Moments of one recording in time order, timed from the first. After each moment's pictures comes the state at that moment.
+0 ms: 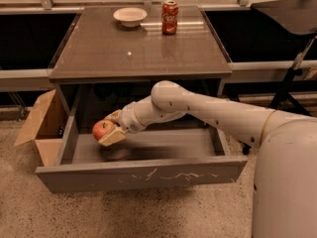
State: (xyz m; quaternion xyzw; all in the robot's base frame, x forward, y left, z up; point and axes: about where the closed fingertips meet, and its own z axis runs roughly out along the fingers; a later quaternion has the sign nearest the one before) arm 0.606 0.166 0.660 -0.62 0.62 0.33 0.35
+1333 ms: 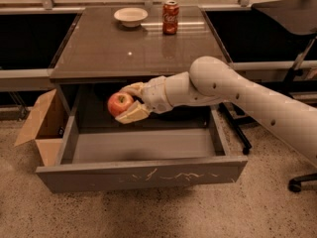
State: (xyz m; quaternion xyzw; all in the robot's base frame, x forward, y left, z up) arm 0.594 0.088 0.791 -0.63 0.57 0.28 0.45
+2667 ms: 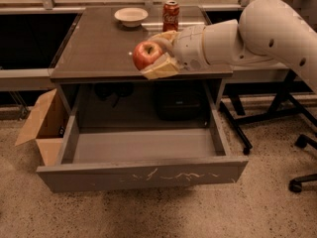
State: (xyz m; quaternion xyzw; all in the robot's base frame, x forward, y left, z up) arm 0.611 0.003 0.940 -0.60 0.58 0.17 0.52
